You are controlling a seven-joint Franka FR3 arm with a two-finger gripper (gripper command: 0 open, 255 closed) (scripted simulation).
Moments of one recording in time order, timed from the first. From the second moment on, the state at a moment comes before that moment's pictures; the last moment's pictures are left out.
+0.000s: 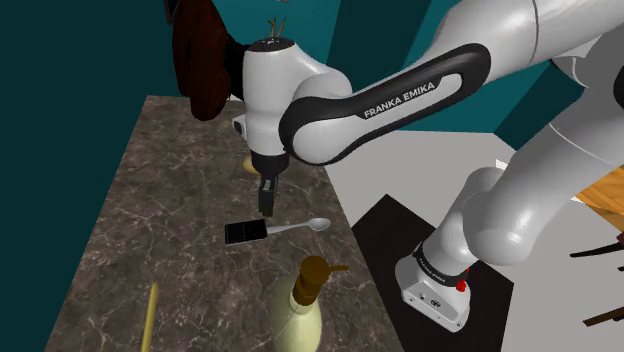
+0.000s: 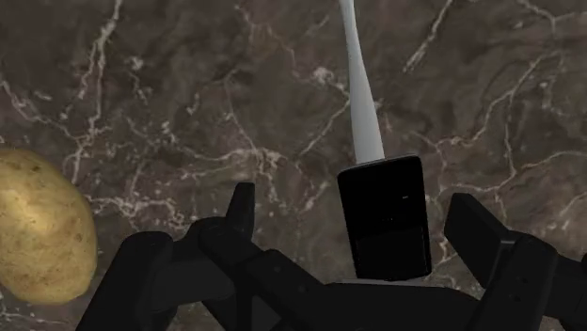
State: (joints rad) arm 0.27 -0.08 0.36 -2.31 0.02 2.14 -0.11
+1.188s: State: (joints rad) arm 0.33 0.18 0.40 -2.24 -0.15 2.33 -0.03
